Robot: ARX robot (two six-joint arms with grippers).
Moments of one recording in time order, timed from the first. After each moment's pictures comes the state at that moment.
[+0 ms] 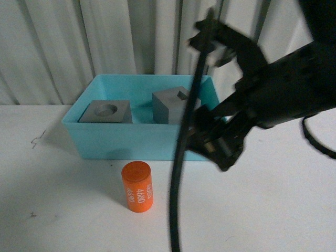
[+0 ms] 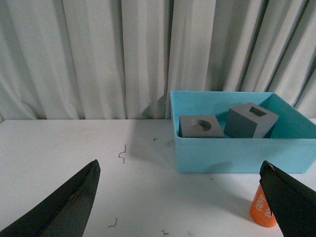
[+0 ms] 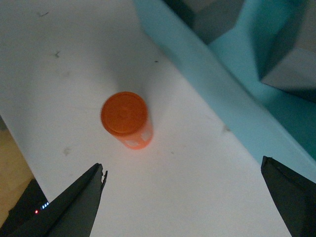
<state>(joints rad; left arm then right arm) 0.00 0.01 0.01 0.00 0.00 -0.01 0.37 1.81 1.11 -0.11 -0.44 -0.43</state>
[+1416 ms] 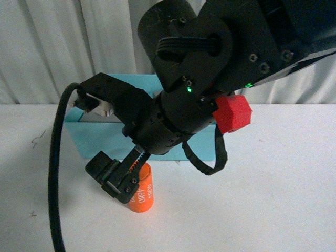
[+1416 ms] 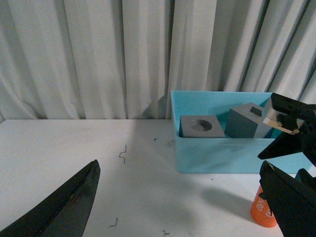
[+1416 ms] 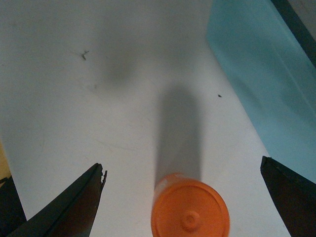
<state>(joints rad) 0.00 0.01 0.01 0.00 0.00 -0.01 0.58 2.14 1.42 -0.18 -0.36 -0.49</state>
